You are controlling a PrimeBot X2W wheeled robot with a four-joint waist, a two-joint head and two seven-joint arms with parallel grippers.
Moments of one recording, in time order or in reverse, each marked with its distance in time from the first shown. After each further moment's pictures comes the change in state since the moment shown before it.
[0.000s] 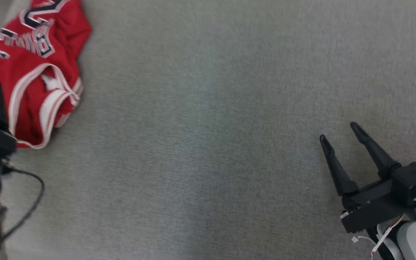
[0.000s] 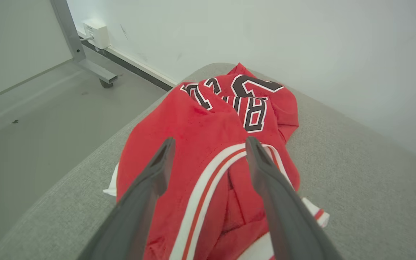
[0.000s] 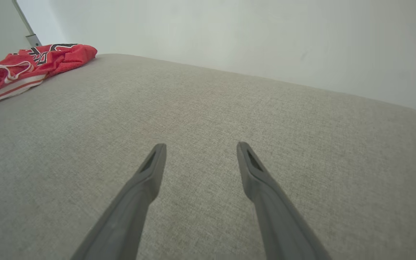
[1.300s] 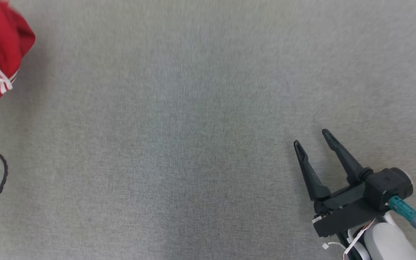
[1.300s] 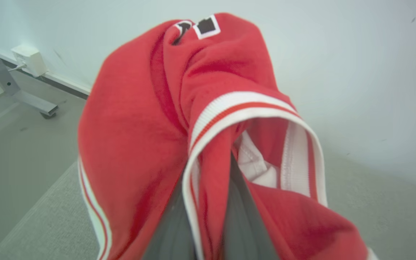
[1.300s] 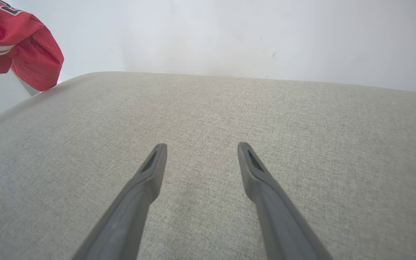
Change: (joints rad) left arm -0.051 0.118 0.012 -0.217 -0.072 0.072 0.276; right arm -0.048 0.084 0.077 0.112 0.032 0.000 -0.108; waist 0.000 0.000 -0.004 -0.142
